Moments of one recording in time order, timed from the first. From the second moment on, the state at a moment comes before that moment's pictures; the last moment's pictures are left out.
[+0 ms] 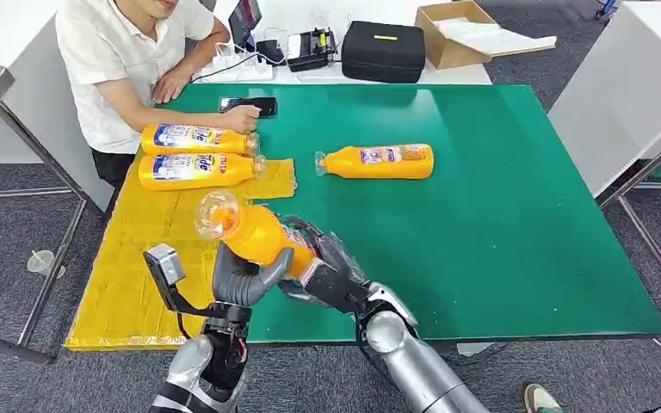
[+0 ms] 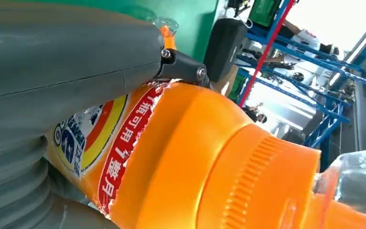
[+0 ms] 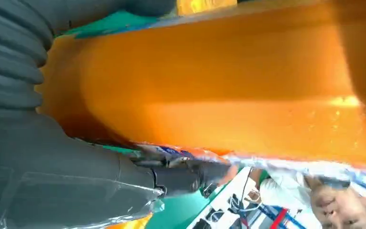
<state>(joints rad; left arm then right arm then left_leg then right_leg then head) -0.18 -0.30 -0.43 -1.27 0.42 -0.04 -0.38 -0.26 0.10 0.53 -1.16 0.48 0.12 -0.42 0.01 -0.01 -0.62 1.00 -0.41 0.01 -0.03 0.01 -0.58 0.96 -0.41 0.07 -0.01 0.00</state>
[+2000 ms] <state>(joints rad) -0.54 -0.07 -0.19 -0.62 -1.23 0.31 -0.13 -0.31 -0.01 0.23 -1.03 0.72 0.04 -0.41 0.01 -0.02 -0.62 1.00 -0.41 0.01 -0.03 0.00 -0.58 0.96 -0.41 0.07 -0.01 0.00</state>
